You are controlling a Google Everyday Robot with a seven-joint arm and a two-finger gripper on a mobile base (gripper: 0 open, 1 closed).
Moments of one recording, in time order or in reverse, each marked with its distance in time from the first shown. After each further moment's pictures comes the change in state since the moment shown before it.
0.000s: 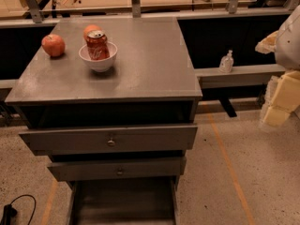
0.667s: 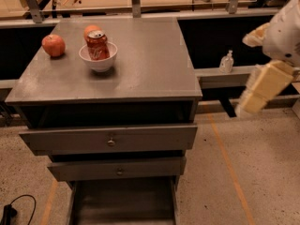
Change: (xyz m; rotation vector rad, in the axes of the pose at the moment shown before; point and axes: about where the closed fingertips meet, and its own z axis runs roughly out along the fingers) arm -0.033 -0.012 0.005 0.002 -0.167 0.038
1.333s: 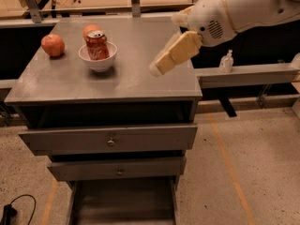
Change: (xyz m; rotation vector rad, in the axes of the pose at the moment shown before) arm -0.169 -0.038 0.047 -0.095 -0.576 0.067
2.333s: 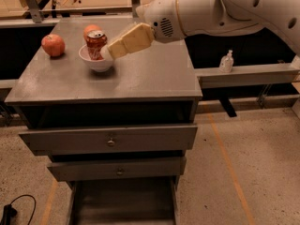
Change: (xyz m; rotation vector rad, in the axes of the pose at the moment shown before) arm -0.070 -0.002 0.071 -0.006 -0.236 0.052
